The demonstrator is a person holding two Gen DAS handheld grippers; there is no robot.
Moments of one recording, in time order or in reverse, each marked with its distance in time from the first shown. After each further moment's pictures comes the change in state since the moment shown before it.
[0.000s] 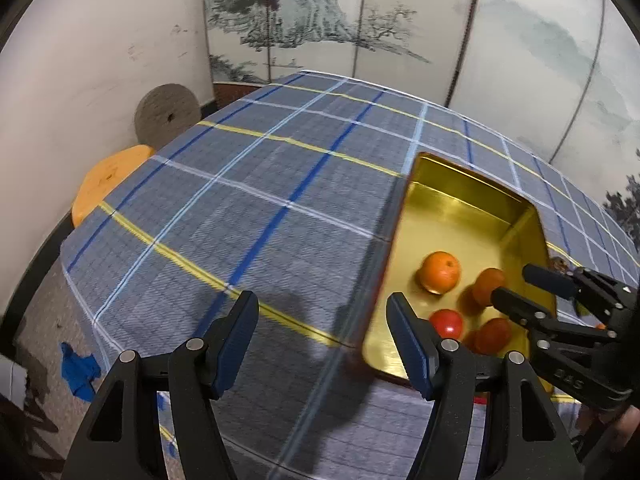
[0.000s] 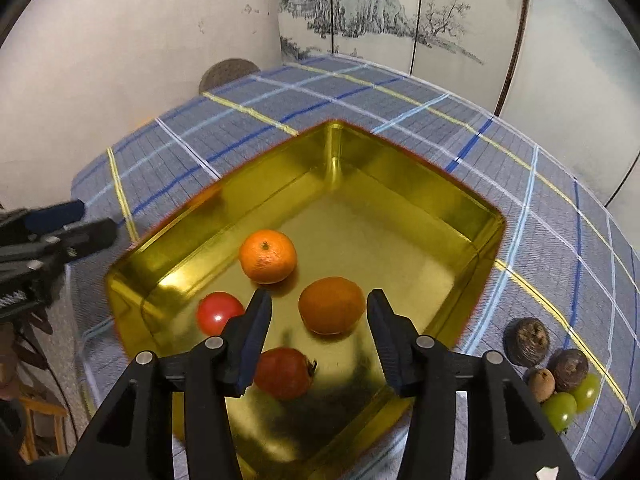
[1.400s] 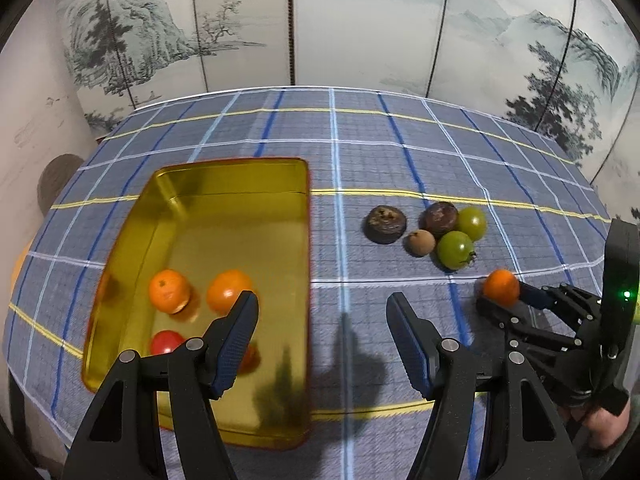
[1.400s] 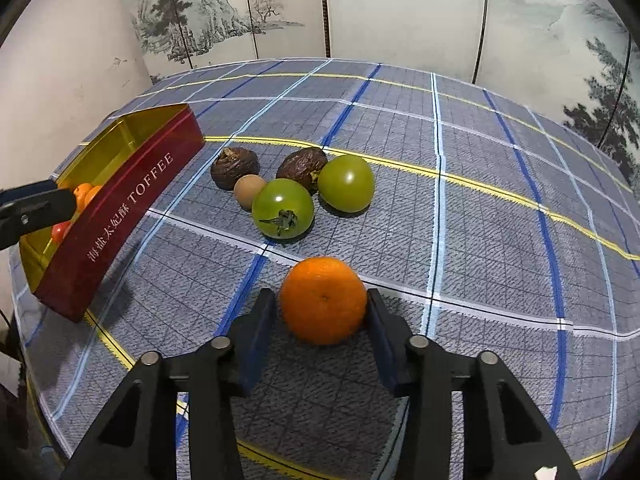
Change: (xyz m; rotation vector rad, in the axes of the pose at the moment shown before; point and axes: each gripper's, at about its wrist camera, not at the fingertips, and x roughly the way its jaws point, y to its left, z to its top) left arm 0.001 -0.208 -0.018 0.359 0.036 -0.231; right arm -0.072 -0.156 -0.153 0.374 -0.016 -0.235
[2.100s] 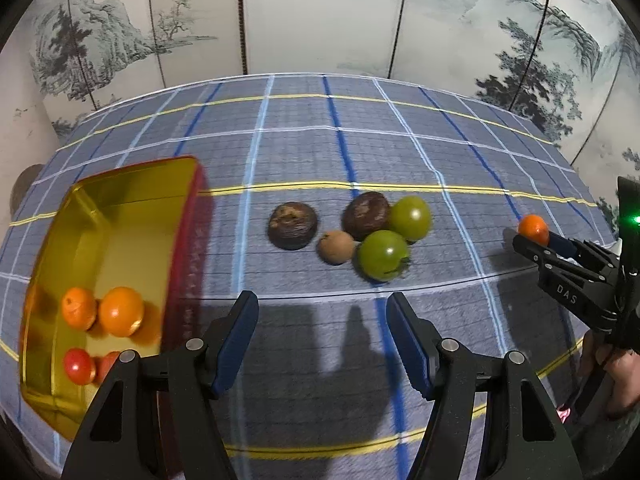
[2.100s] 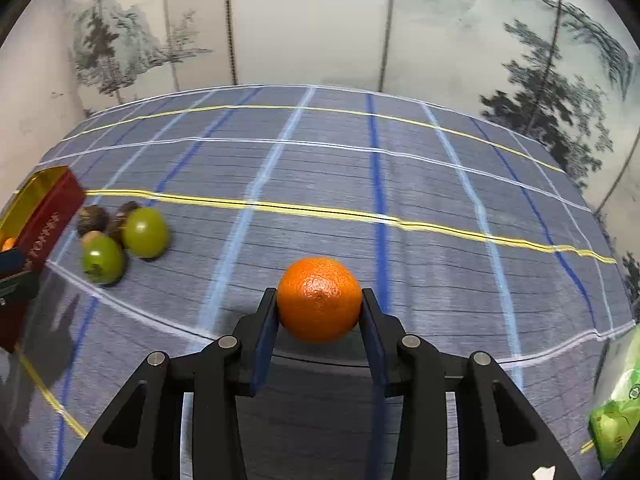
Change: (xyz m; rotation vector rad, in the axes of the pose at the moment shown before) left arm 0.042 -0.070 0.010 0.053 0.037 -0.089; right arm -0.014 -0.118 0.010 0.126 -0.061 -0.212
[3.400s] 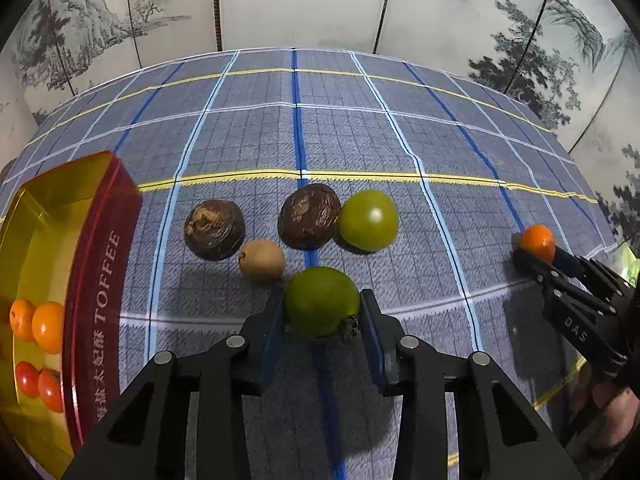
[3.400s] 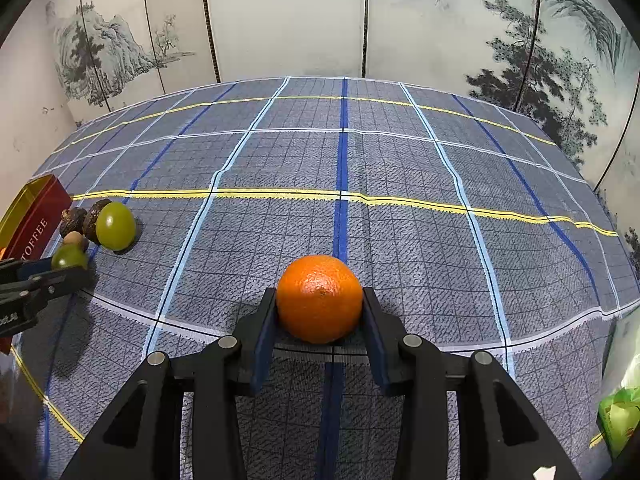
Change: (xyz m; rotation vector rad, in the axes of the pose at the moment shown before) left arm 0.045 -0.035 0.015 -0.001 0.072 -0.039; right arm 0.007 -0.024 -0.011 0.056 0.016 0.016
